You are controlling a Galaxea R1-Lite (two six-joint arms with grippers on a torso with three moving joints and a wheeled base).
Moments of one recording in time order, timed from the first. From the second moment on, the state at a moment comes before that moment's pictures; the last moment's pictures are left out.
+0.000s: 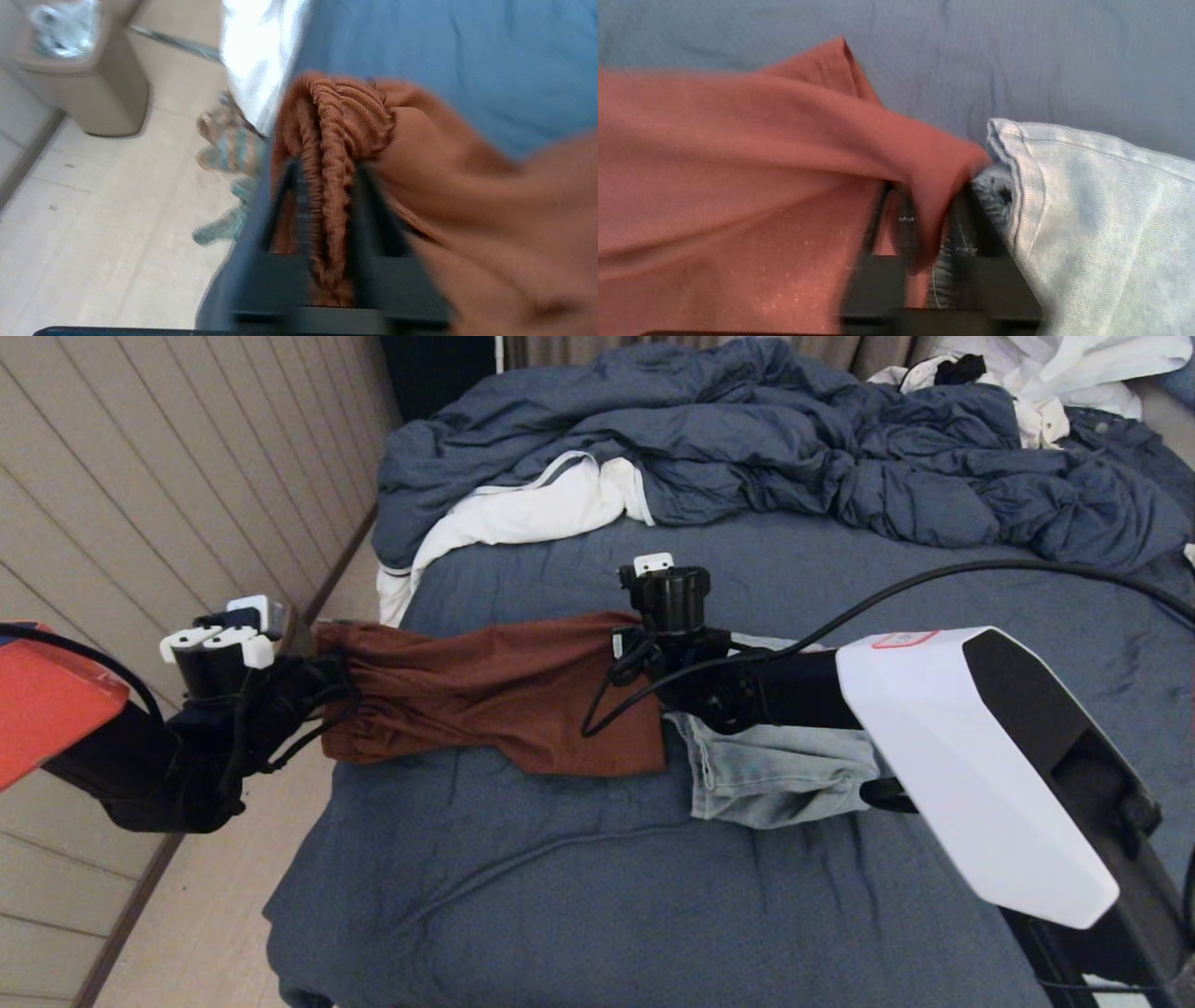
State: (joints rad) left arm -0.05 2.11 -0.96 -1.13 0.07 -0.18; right arm 0.54 2.40 -1.97 -0.29 -0.53 -0.02
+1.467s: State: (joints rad) left arm 0.06 1.84 -0.79 -0.83 -0.08 -0.35; right arm 0.51 2.10 -1.87 0.21 -0.42 0.17
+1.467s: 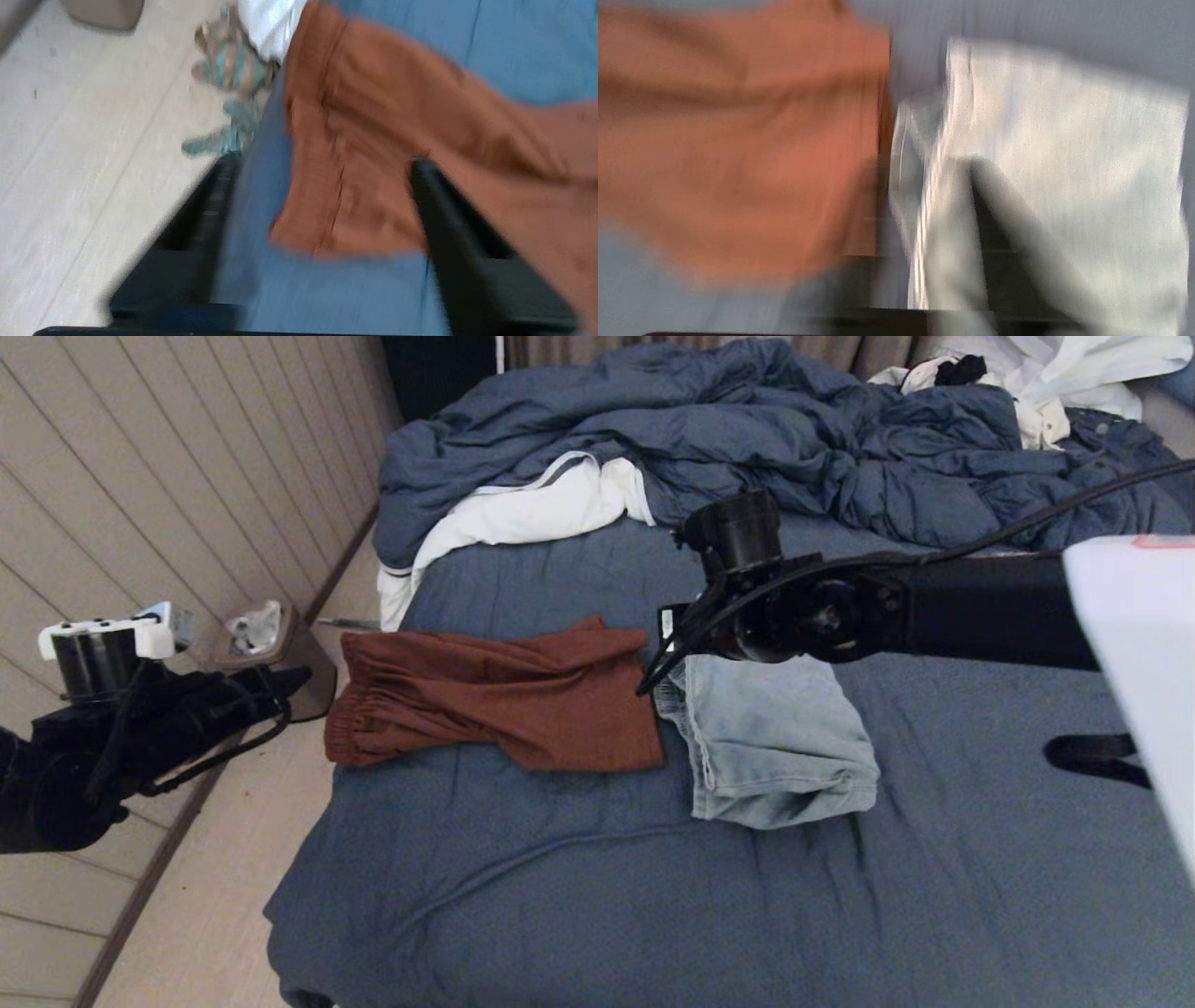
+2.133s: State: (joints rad) left arm 0.18 1.86 -0.67 -0.82 -0.29 -0.36; right arm 0.42 1.71 -1.43 0.46 -0.31 0.29
